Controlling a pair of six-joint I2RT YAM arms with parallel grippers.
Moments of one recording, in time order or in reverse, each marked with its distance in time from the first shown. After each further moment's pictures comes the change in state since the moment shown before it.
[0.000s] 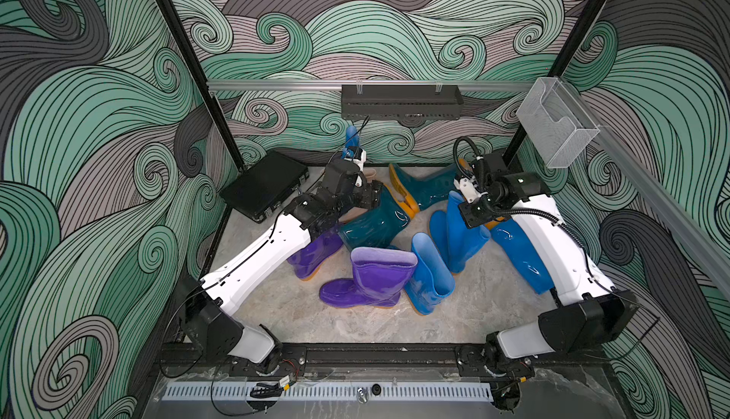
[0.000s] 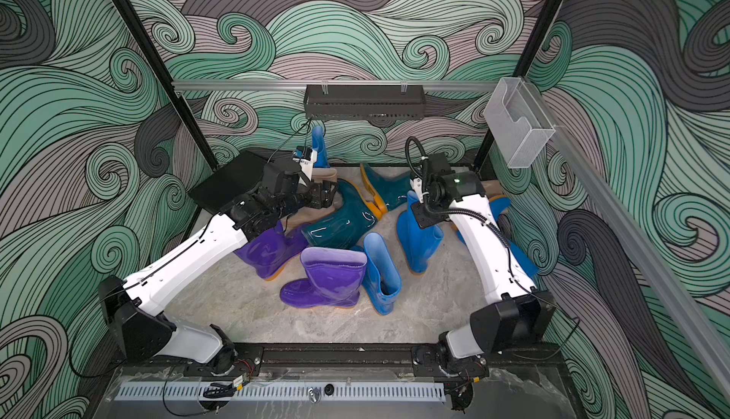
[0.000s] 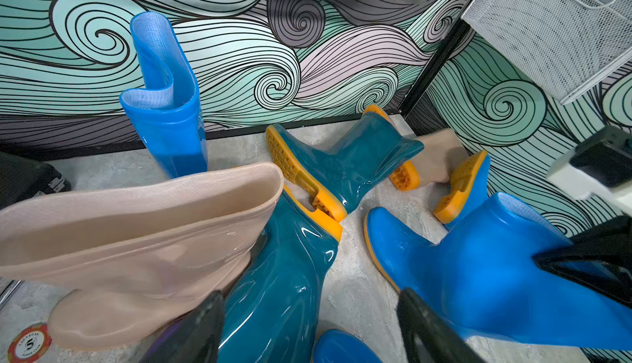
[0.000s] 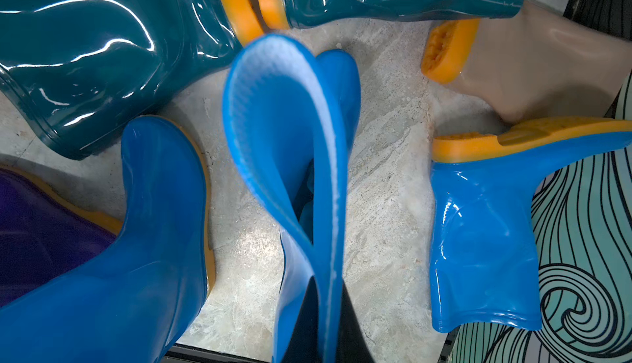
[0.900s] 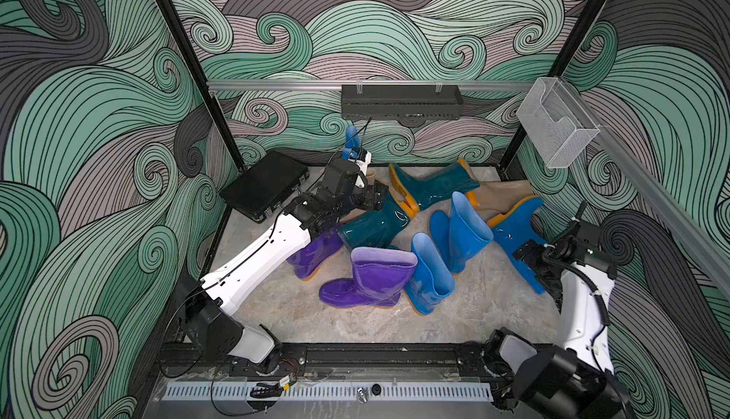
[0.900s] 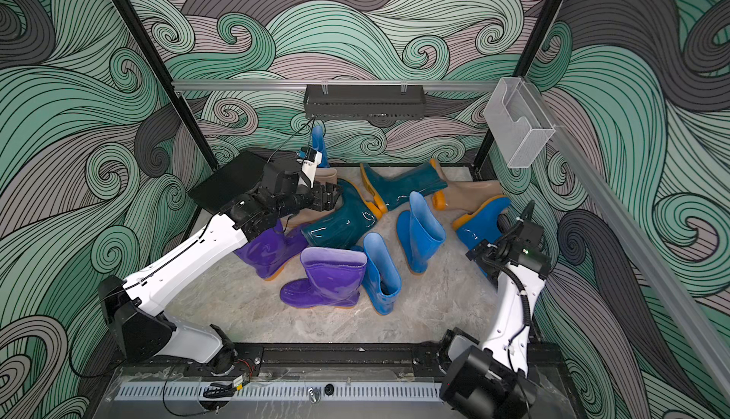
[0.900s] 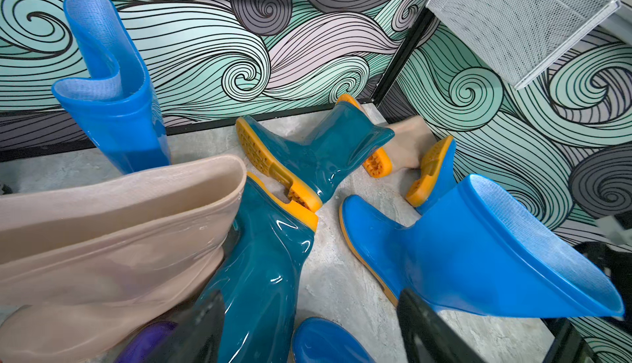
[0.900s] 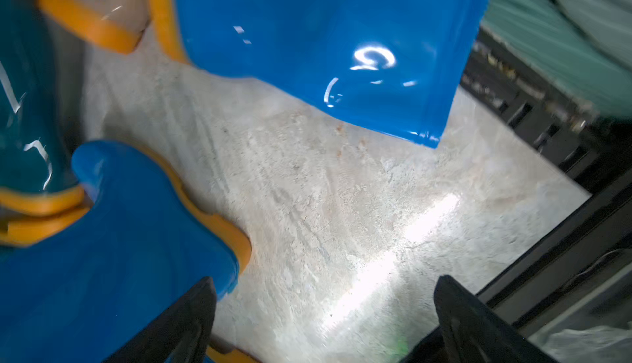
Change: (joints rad) left arm 0.000 0.000 0.002 0.002 0.116 0.005; right arm -0.855 -0.423 -0.689 0.230 -0.192 0.581
